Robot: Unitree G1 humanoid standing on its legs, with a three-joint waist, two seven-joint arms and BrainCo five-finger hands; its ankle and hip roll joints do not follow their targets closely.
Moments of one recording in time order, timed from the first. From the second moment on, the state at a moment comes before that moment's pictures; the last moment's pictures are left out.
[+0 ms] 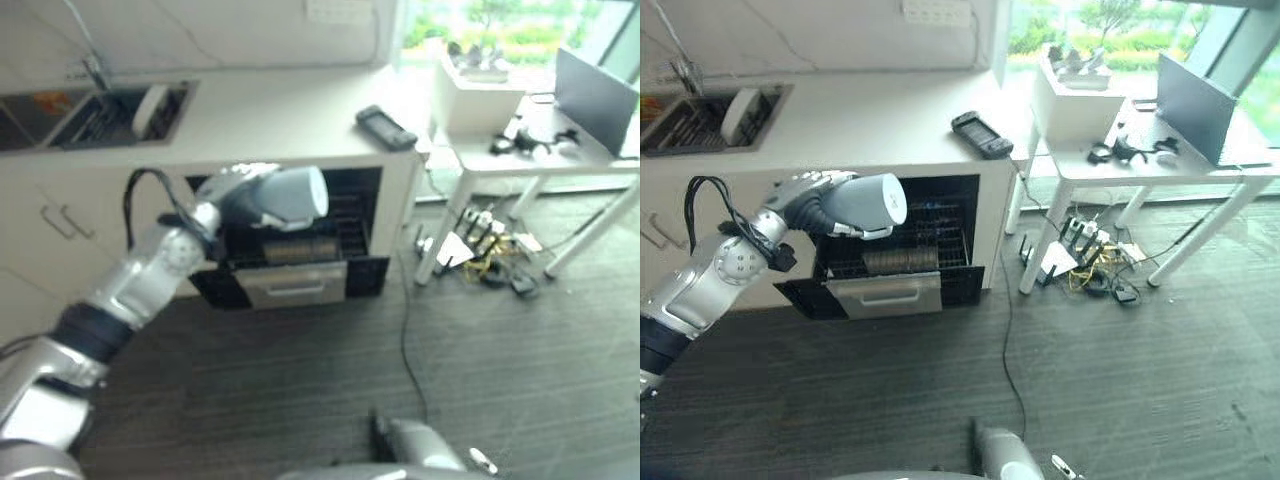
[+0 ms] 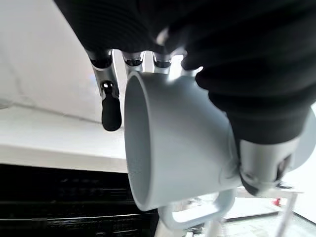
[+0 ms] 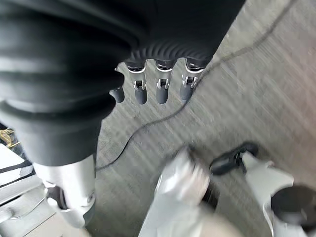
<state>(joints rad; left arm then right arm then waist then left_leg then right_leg) -0.58 1.04 -0.46 0.08 0.26 -0.04 0.00 0.09 -0.29 0.07 1.29 0.75 -0.01 0.23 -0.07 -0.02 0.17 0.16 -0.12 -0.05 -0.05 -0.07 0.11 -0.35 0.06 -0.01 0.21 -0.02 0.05</state>
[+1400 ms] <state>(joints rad) -0.20 0.56 -0.20 -0.02 0.06 -0.18 0.14 0.18 -0.37 -0.32 0.21 0.87 -0.33 -0.08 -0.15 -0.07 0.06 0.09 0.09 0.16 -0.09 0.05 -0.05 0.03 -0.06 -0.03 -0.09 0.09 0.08</state>
